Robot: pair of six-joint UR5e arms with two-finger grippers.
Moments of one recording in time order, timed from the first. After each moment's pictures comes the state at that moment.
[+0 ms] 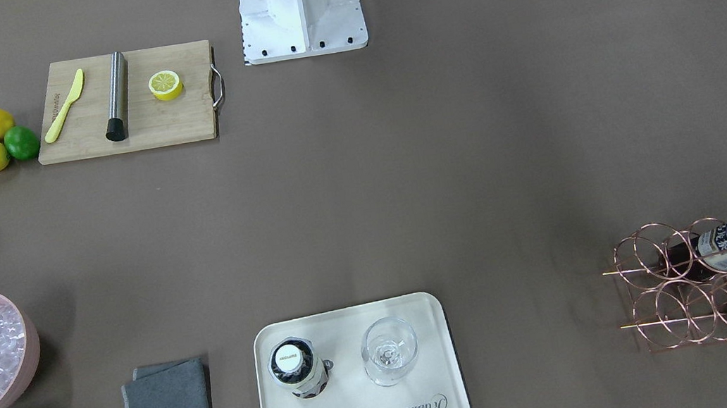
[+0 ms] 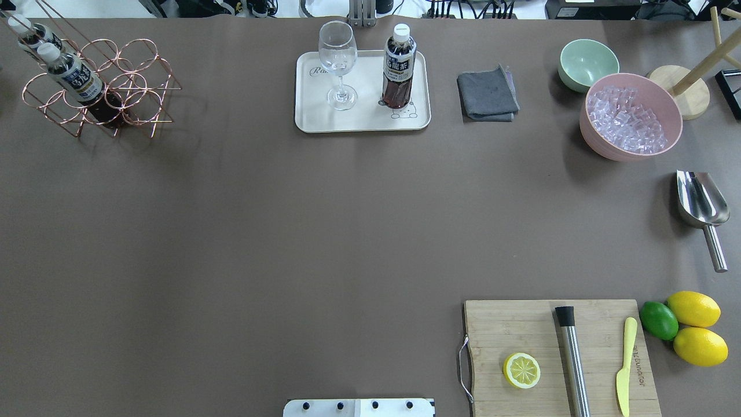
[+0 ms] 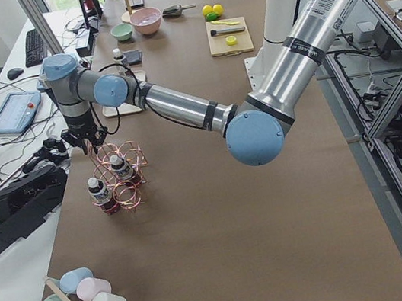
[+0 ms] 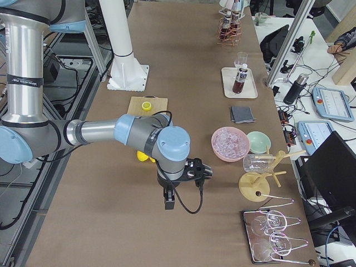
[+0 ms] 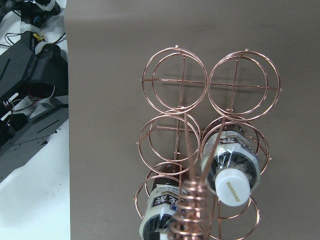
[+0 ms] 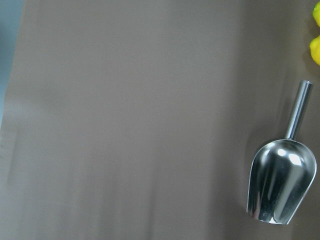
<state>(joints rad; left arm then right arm) -1.38 -2.20 -1.37 -1.52 -2.19 1.14 1.84 -1.69 1.84 -2.03 2.22 -0.53</state>
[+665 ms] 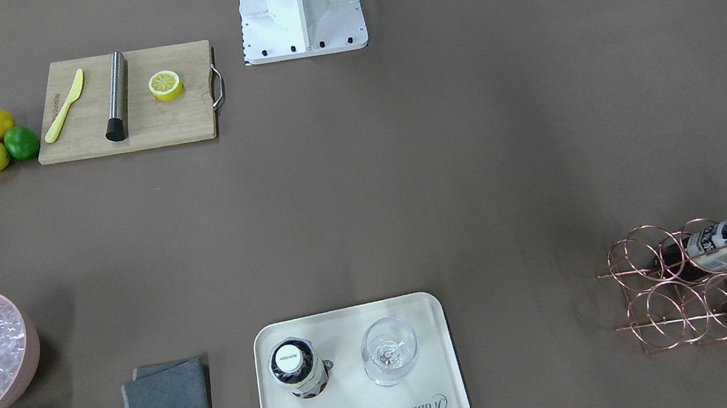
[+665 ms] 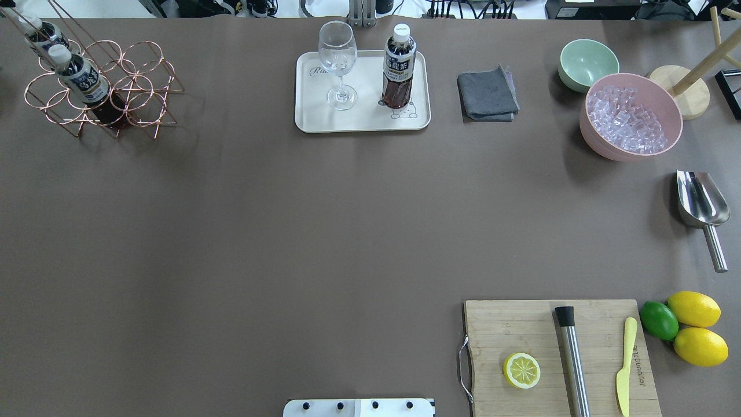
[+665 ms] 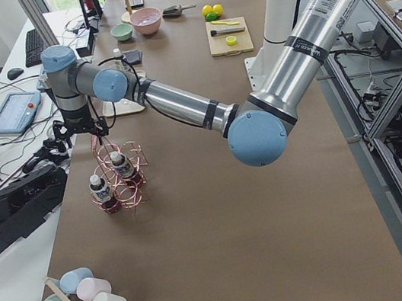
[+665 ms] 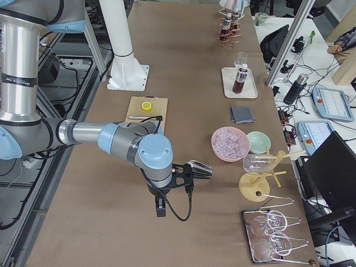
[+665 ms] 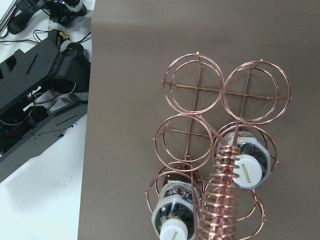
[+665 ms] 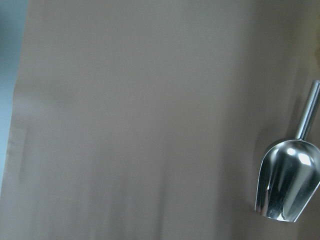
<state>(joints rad) -1.41 -2.20 -1.41 -1.52 -2.20 1.04 1.88 -1.76 1.85 -1.91 2.23 -0.53</state>
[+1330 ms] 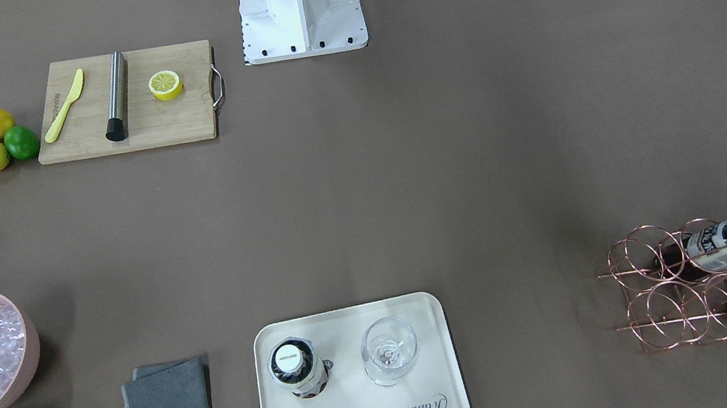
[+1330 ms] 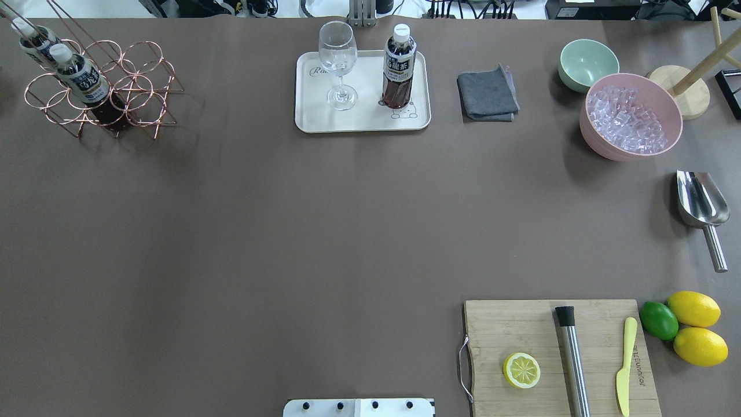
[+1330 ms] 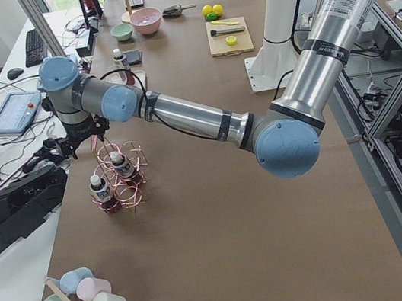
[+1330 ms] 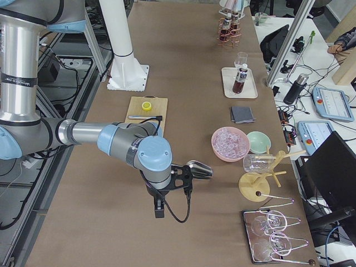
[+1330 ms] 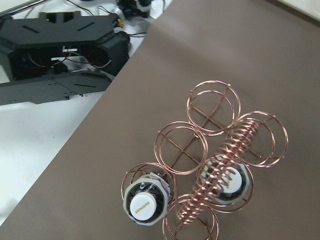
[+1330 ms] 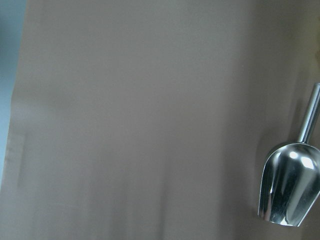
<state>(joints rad) -1.51 -2.09 -1.44 -1.63 -2.40 0.47 1.89 -1.77 1.84 -1.91 2.23 -0.53</state>
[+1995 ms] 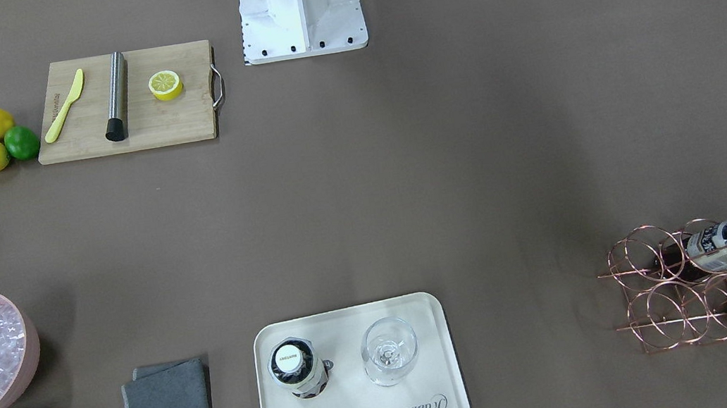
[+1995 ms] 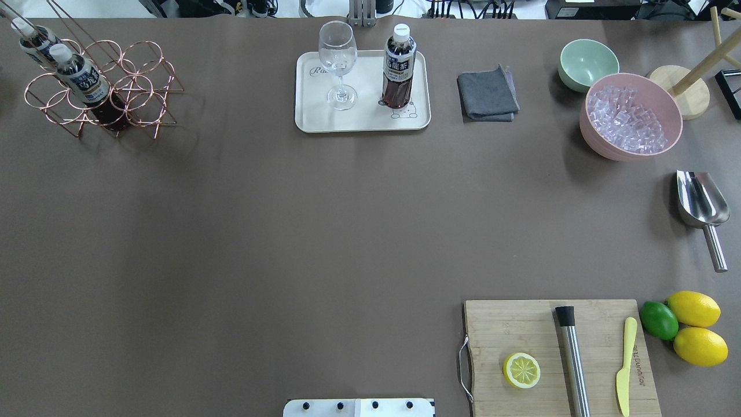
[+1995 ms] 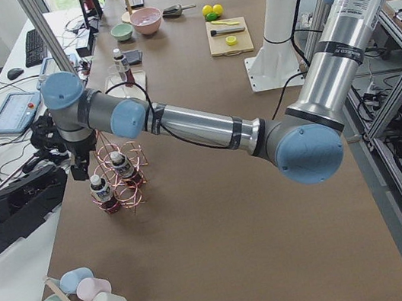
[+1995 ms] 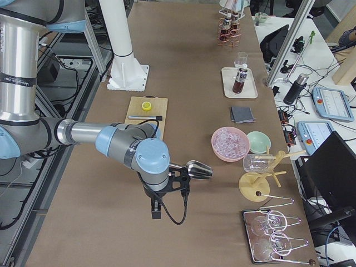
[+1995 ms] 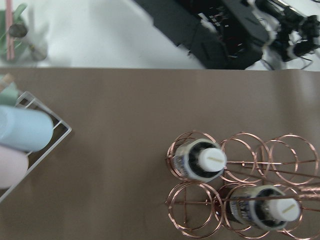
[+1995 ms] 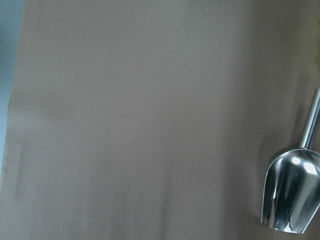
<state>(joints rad) -1.61 -1.97 -1.44 -1.64 -2.42 -0.28 1.89 -1.78 1.84 -1.92 2.23 -0.52</state>
